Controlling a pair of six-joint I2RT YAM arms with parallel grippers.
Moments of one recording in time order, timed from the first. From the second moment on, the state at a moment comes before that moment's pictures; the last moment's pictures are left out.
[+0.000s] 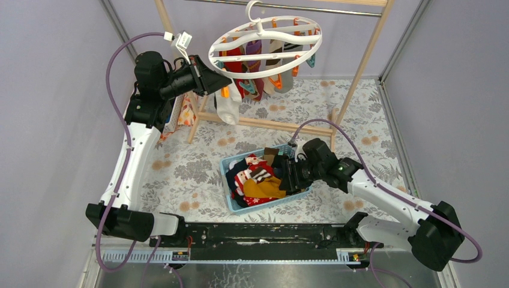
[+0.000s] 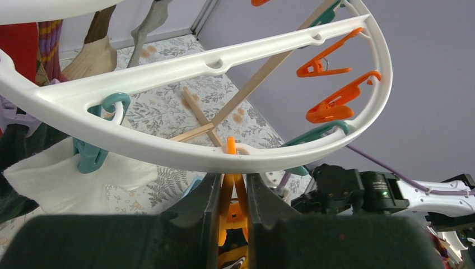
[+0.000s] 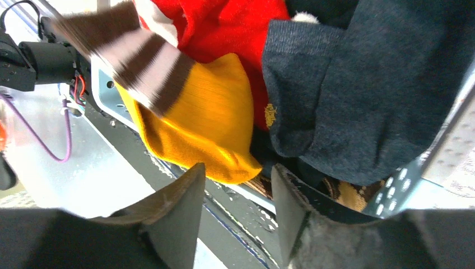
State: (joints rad) left arm -0.14 1.34 1.56 -0.29 0.79 -0.55; right arm 0.72 1.08 0.72 -0.50 -0.34 0.46
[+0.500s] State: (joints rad) left arm -0.14 1.34 1.56 -0.29 0.80 -0.55; right arm 0.72 1.24 0.98 -0.41 -0.40 0.12
